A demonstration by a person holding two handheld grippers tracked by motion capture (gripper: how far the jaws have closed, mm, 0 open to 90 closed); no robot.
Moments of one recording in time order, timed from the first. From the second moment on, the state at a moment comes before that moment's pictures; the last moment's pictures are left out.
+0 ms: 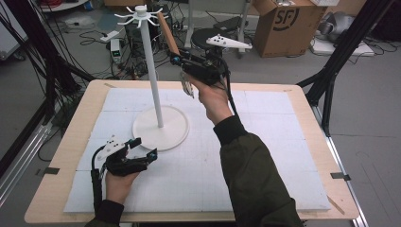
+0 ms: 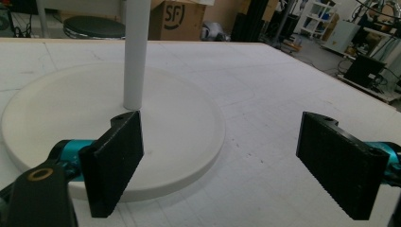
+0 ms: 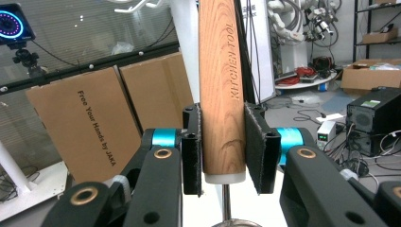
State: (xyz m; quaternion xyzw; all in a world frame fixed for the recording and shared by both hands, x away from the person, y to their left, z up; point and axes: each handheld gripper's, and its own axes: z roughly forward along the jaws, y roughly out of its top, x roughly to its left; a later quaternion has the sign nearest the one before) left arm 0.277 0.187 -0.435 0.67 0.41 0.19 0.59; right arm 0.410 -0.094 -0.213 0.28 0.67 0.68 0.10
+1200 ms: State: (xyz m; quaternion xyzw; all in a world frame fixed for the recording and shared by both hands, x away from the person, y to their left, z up) left arm 0.277 0.182 -0.436 0.67 0.42 0.19 0.58; right arm 0.383 -0.149 -0.275 0.33 0.70 0.62 0.12
